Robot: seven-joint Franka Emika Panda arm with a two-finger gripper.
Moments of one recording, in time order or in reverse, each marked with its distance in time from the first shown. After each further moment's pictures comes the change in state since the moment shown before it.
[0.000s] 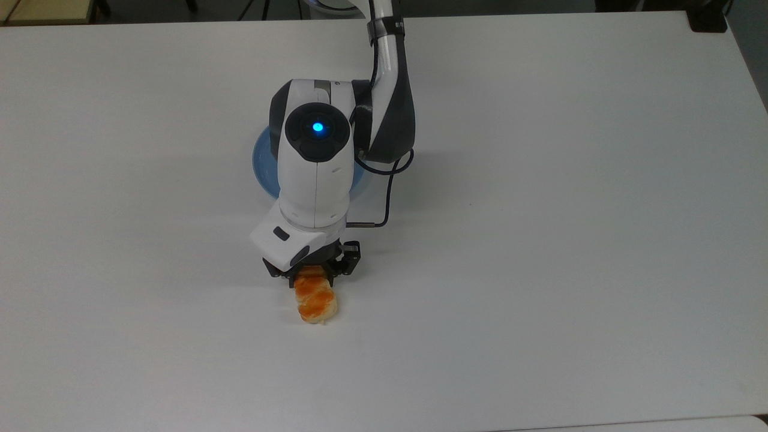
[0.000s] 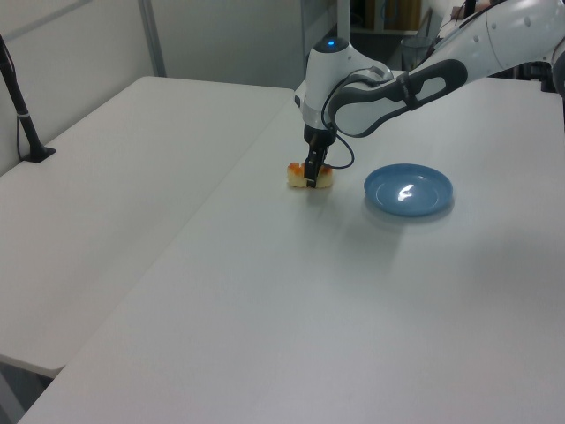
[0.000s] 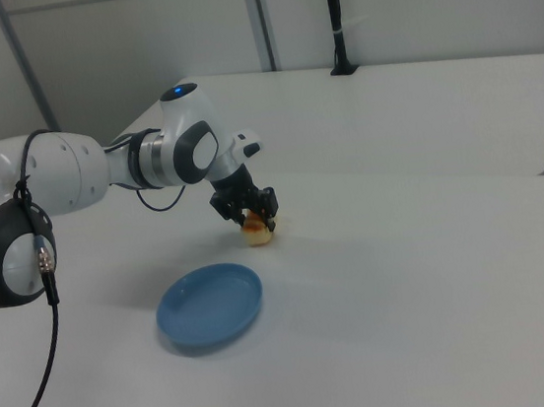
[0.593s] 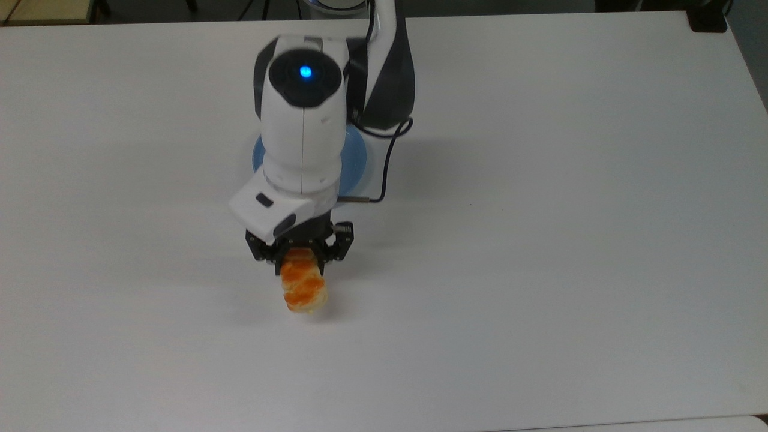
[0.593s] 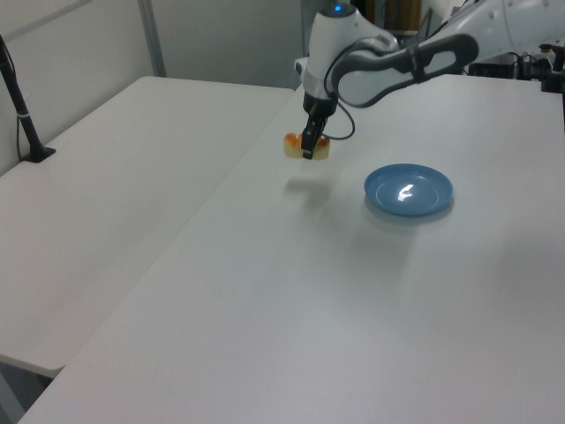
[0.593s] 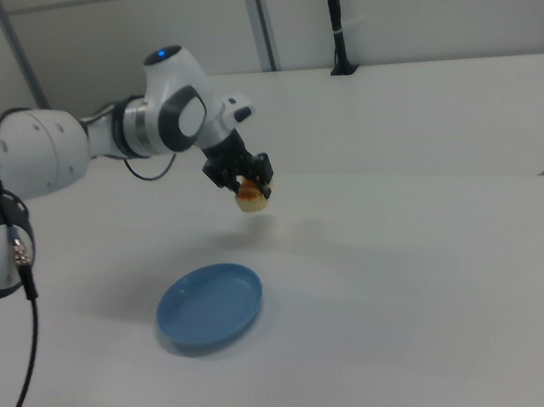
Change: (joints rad) arm 0.004 -0.107 -0.015 0.005 0.000 -0.046 0.000
